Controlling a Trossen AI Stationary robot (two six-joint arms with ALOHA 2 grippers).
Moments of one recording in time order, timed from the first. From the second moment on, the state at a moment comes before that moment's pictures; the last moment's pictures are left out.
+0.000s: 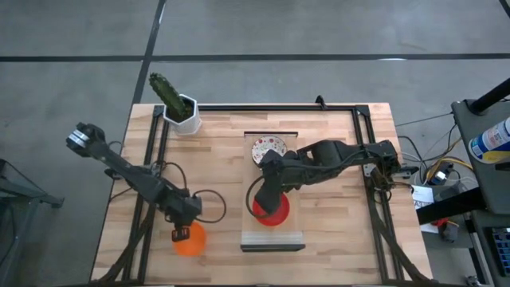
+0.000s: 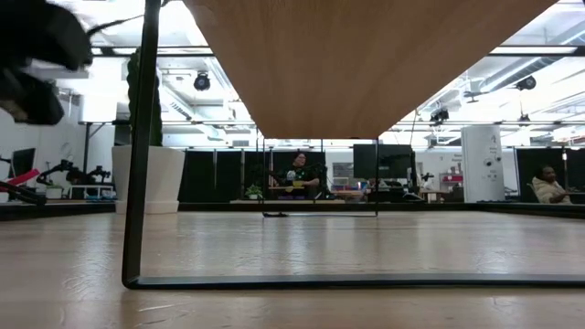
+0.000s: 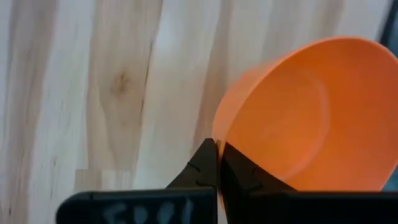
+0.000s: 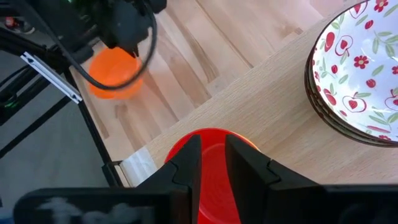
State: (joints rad) left arm -0.58 1.19 0.74 -0.71 0.15 -0.84; right arm 0.26 1.97 2.35 -1.37 0.18 0.89
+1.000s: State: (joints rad) left arm -0.42 1.08 1.17 -0.59 -0.18 -1.04; right arm 0.27 1.80 2.35 -1.37 0.42 0.86
